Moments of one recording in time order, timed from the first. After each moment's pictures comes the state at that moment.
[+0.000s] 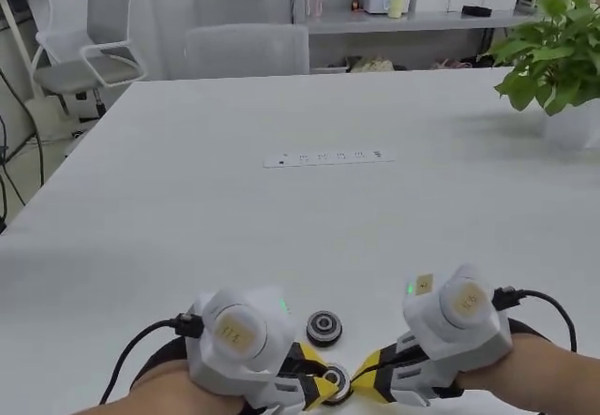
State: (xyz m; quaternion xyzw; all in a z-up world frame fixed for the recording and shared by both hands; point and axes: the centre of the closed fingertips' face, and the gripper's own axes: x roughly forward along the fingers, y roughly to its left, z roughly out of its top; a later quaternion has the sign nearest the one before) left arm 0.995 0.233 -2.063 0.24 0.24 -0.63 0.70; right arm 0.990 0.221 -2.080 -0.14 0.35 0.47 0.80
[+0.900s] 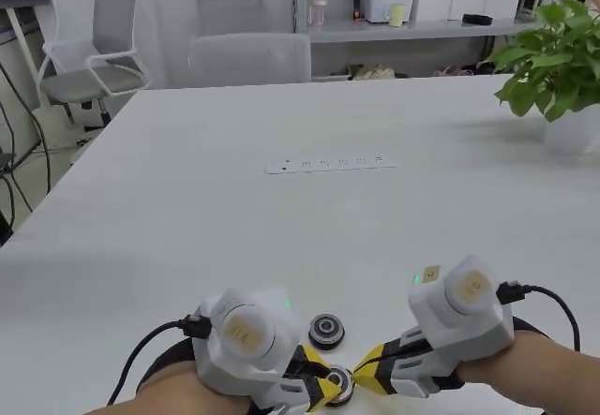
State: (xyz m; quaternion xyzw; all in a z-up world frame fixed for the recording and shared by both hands) left arm 0.995 0.232 -2.063 0.24 0.25 -0.62 0.71; right arm 0.995 0.220 -2.071 -0.10 0.35 0.45 0.82
